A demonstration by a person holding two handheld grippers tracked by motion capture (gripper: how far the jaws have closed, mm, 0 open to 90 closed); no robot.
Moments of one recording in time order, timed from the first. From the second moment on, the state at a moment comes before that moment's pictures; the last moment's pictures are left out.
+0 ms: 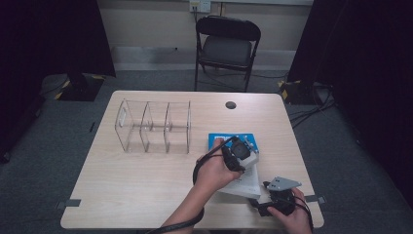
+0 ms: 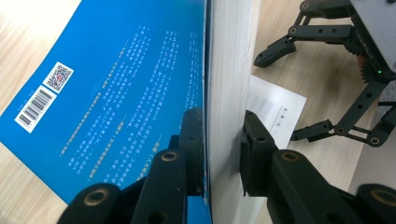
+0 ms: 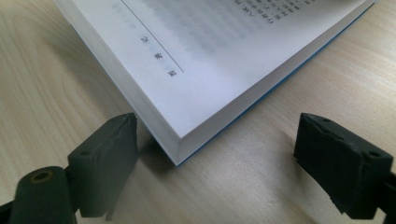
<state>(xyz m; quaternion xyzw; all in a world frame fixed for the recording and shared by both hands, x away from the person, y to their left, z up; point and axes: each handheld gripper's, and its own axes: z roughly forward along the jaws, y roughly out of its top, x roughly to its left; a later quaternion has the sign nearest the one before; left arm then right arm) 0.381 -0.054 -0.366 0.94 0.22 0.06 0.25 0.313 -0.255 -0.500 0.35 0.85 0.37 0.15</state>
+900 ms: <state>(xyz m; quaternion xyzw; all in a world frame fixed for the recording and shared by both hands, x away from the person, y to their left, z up) 0.379 -0.055 -0.367 0.94 0.23 0.07 0.25 0.316 -0.263 -0.498 0.38 0.82 0.39 0.15</state>
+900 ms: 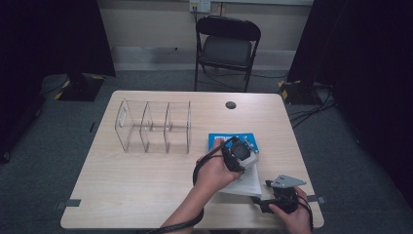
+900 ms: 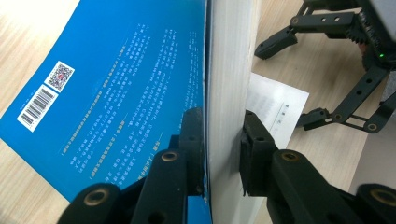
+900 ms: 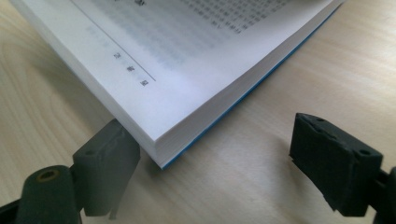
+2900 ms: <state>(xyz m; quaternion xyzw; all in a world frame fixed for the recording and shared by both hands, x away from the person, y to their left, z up) 0.372 -0.050 -0.348 0.94 0.22 0.07 0.25 0.330 -0.260 -0.490 0.29 0.82 0.44 0.22</state>
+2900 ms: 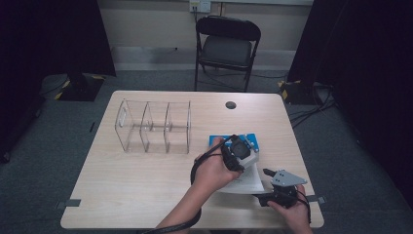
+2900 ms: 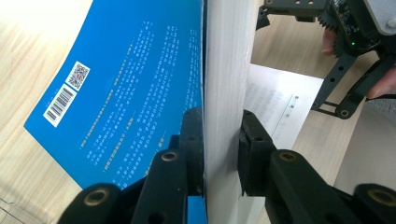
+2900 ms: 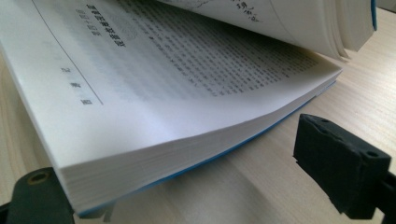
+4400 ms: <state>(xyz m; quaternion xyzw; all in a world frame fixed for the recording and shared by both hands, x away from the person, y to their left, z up) 0.366 -0.046 -0.333 0.94 0.21 0.07 0.24 0.341 -0.262 -0.475 0.29 0.79 0.48 0.23</state>
